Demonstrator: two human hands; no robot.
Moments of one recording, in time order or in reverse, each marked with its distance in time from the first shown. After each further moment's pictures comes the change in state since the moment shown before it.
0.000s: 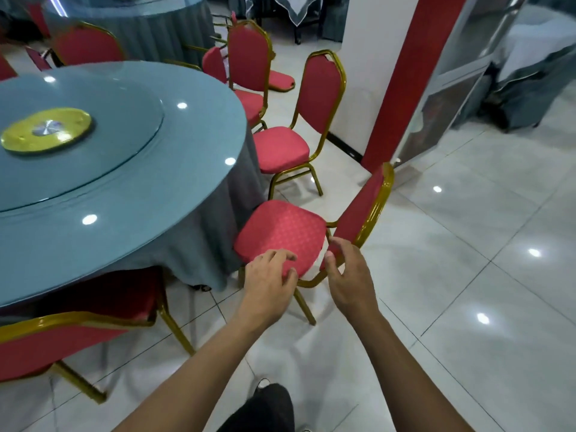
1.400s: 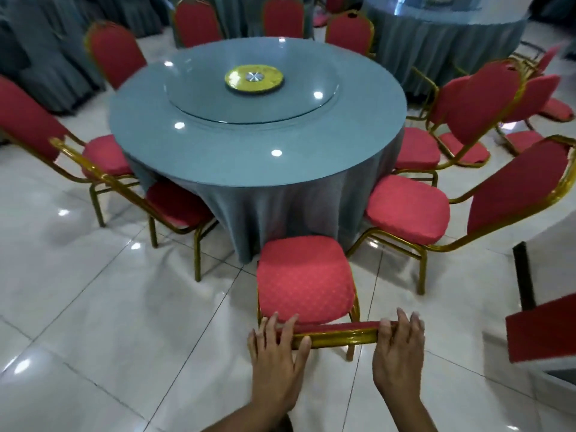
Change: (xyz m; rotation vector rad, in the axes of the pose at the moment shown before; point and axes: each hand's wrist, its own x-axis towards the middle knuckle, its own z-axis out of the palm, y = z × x) left_hand 0.252 0.191 0.303 0.029 0.431 -1.083; right_hand 0.447 0.235 -0.100 -0.393 -0.606 -0.435
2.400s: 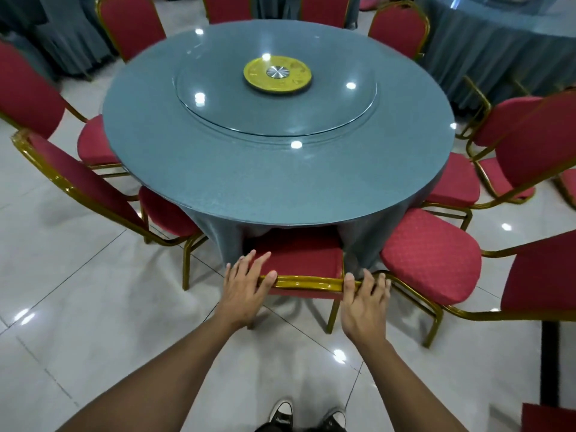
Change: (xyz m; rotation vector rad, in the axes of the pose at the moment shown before) left_hand 0.331 -0.010 -0.072 -0.111 0.091 -0.007; right_hand 0.279 -0.170 0.042 0.001 -0.246 -0.080
